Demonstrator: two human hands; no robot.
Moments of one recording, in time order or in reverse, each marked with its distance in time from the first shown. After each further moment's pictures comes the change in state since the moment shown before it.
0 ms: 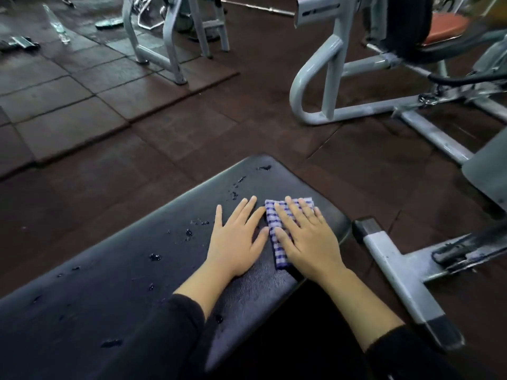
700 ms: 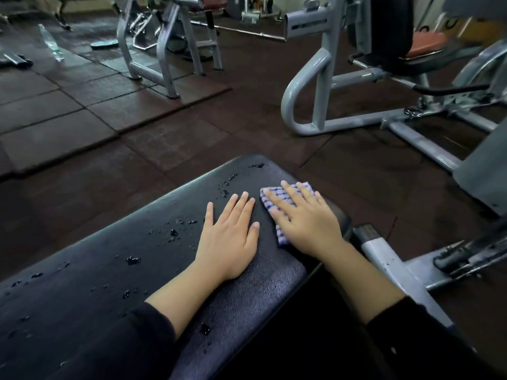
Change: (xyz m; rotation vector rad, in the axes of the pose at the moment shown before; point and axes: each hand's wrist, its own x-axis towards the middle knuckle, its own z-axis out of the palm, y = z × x) left_hand 0.004 0.000 0.012 0.005 0.064 -0.021; right_hand 0.032 0.013 -0.002 -0.081 -0.076 0.076
